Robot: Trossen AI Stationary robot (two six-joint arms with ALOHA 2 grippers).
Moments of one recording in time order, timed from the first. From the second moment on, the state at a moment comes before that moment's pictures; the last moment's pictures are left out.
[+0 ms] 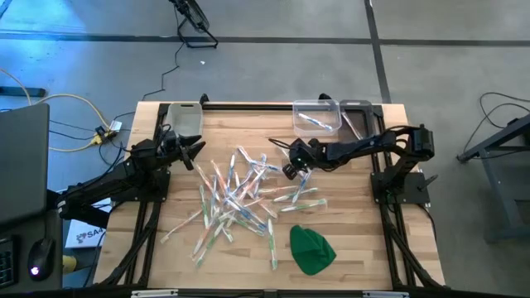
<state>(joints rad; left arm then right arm) 0.46 0.01 0.06 -0.08 -0.11 -0.36 -0.16 1.70 0.84 -0.10 0.29 0.55</state>
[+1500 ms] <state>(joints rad) 0.46 0.01 0.06 -0.08 -0.11 -0.36 -0.16 1.81 0.84 -0.03 0.28 0.55</state>
